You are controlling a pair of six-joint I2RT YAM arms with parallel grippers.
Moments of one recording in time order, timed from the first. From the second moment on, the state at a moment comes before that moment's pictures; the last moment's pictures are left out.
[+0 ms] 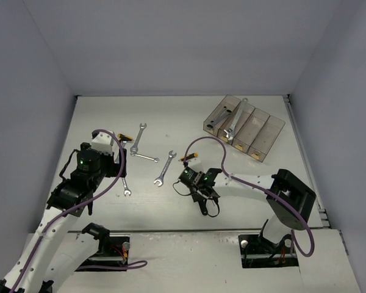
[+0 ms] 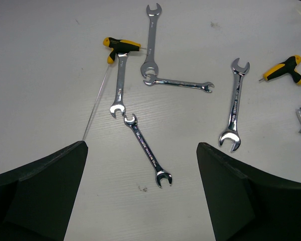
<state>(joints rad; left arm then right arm) -0.37 0.69 0.84 -0.63 -0.21 -0.06 1.00 1.59 0.87 -0.52 0.30 0.61</state>
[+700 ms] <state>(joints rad) -0.37 0.69 0.84 -0.63 -0.21 -0.06 0.98 1.79 1.06 -0.51 0.28 0.65</state>
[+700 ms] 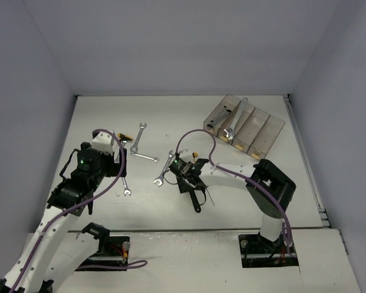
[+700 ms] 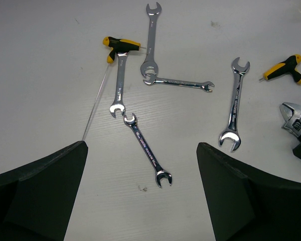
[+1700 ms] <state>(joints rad) -0.37 0.69 0.84 -0.63 -0.21 -0.06 0.80 1.62 1.19 -0.54 0.29 0.56</state>
